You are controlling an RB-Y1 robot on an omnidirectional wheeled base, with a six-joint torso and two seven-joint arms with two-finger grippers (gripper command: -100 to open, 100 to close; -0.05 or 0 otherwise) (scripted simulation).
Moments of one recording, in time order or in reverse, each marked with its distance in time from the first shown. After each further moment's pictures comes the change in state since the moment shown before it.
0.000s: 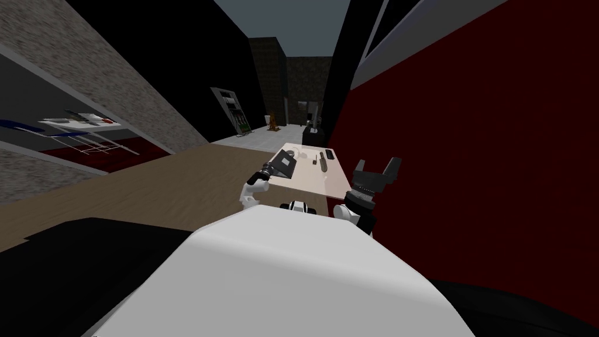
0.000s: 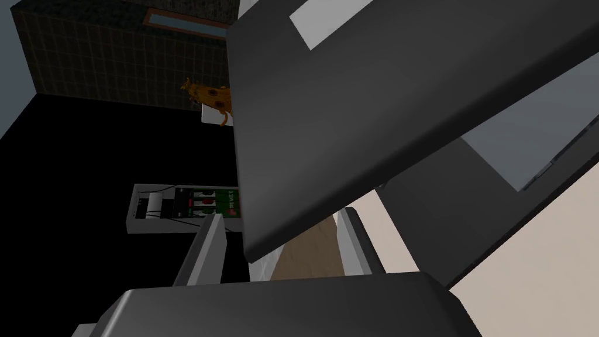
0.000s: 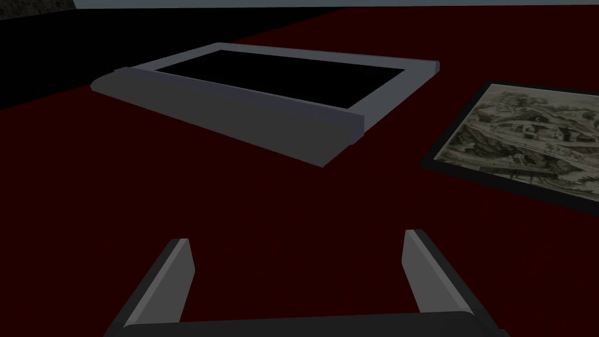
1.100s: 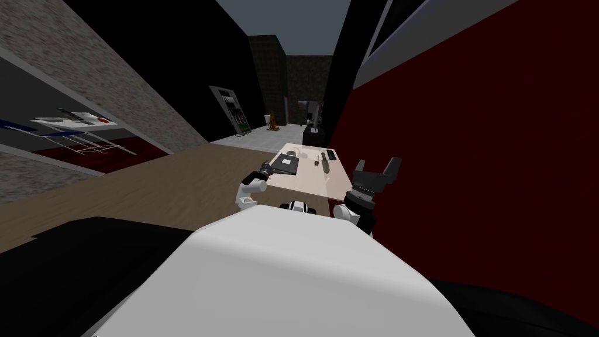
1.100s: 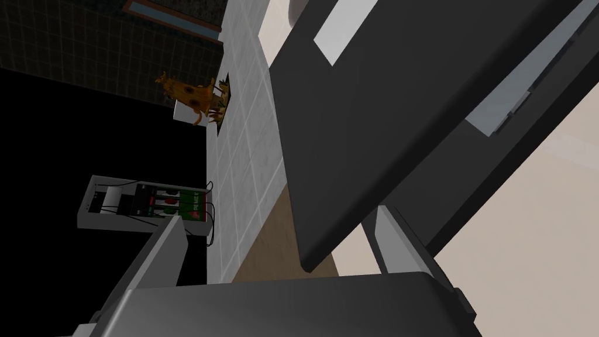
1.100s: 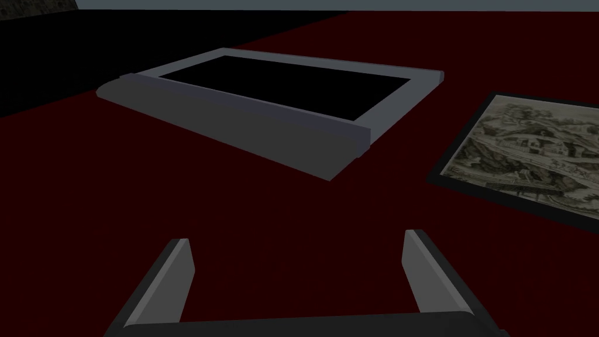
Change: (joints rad) left arm 0.027 -0.013 0.010 -0.114 0.068 0.123 0.080; right arm 0.000 0.000 0.000 0.000 0.000 0.000 0.000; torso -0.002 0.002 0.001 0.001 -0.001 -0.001
